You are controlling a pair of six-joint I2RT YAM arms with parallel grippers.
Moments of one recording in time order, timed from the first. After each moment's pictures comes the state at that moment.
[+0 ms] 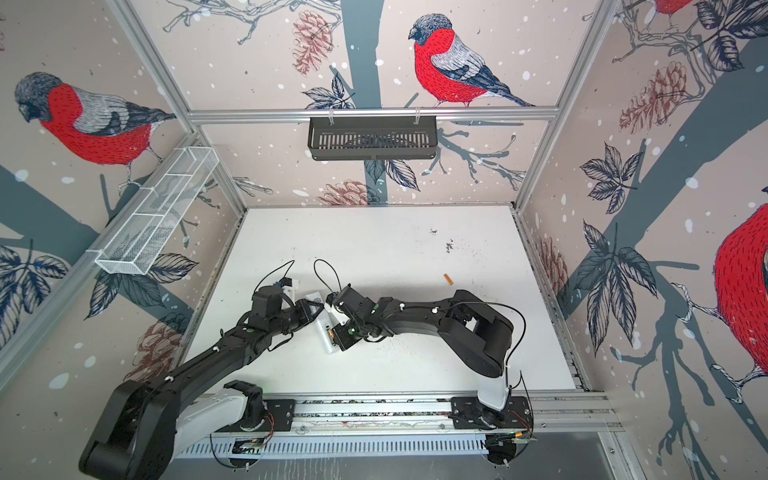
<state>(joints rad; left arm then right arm) -0.28 1.08 0.33 0.06 0.41 -0.77 1.08 1.87 1.12 -0.21 -0.32 0.45</state>
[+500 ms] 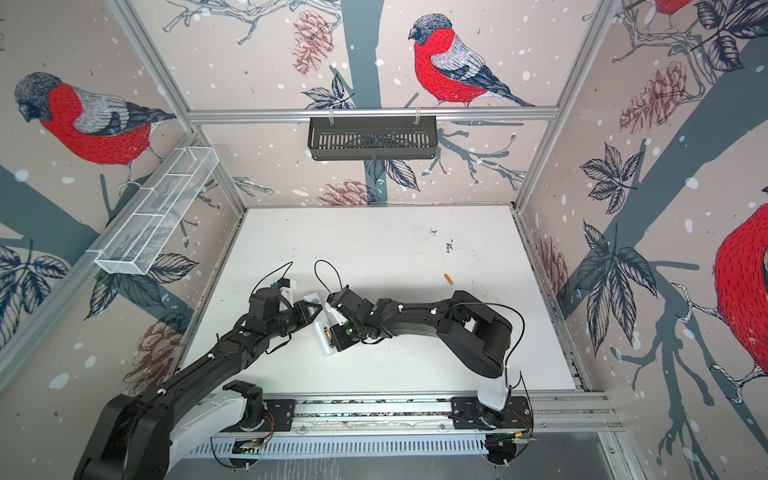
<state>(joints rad) -0.28 1.00 0.32 0.00 0.39 -0.74 1.11 1.87 1.12 -0.20 -0.31 0.56</state>
